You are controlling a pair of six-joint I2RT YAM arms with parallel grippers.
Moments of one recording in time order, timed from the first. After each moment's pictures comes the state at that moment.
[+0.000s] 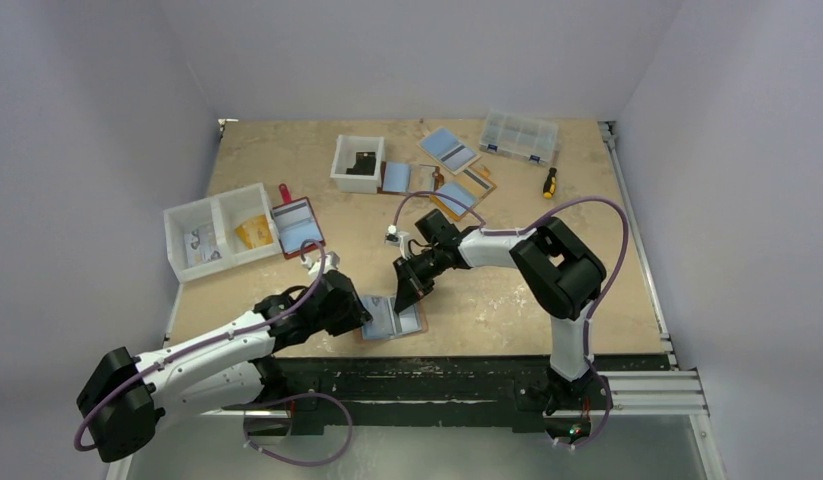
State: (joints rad) left arm -0.86 0.92 0.45 -0.45 -0.17 -1.15; right arm 0.72 1.96 1.07 -0.18 -0.88 0.16
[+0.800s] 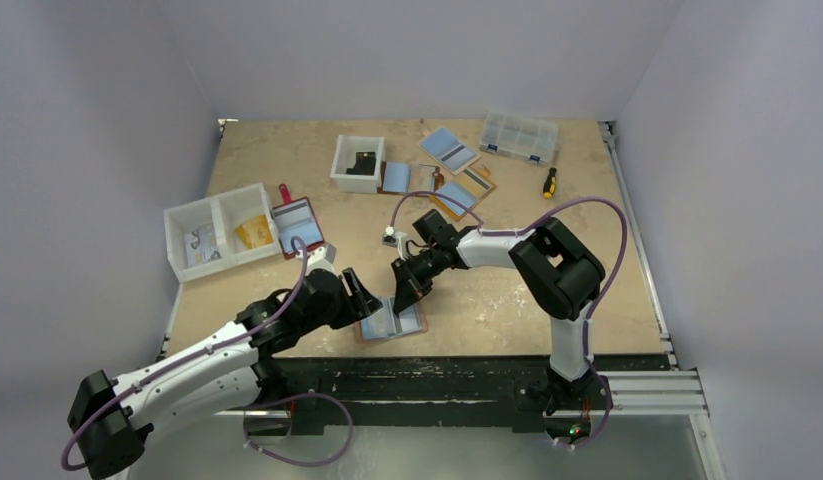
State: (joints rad) left arm -0.86 0.75 0.45 -0.40 -0.16 -1.11; right arm 0.73 1.96 1.09 -0.20 -0.87 0.13
